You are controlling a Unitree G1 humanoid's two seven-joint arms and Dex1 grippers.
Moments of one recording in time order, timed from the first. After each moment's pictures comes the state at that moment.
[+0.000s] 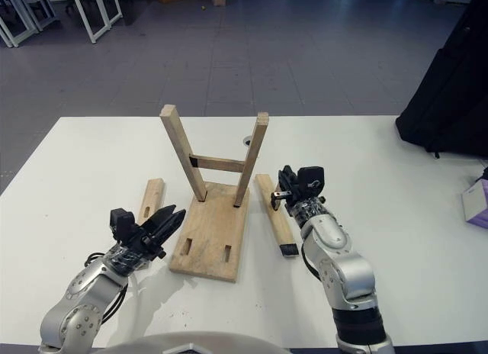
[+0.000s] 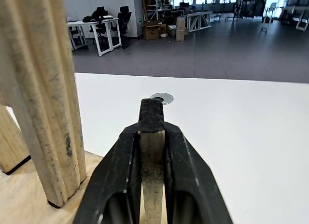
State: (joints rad) left arm 0.34 0.24 0.01 -0.47 -0.66 0.38 -0.52; right arm -0.01 -0.37 0.12 -0.39 0.35 0.47 0.02
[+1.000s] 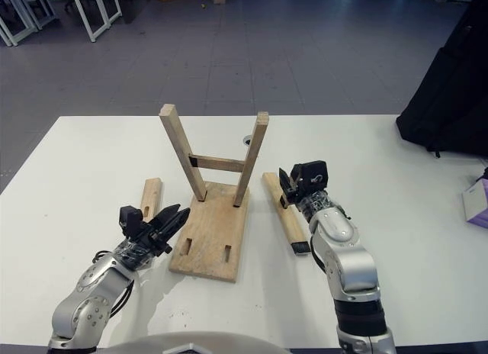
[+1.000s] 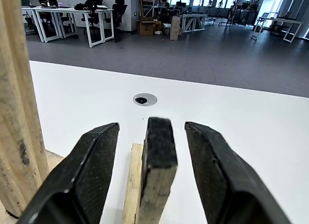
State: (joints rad) left arm 0.28 0.21 -0.01 -0.39 -0.62 0.39 -0.50; right arm -0.09 -0.31 0.00 -0.36 0.26 0.54 0.12
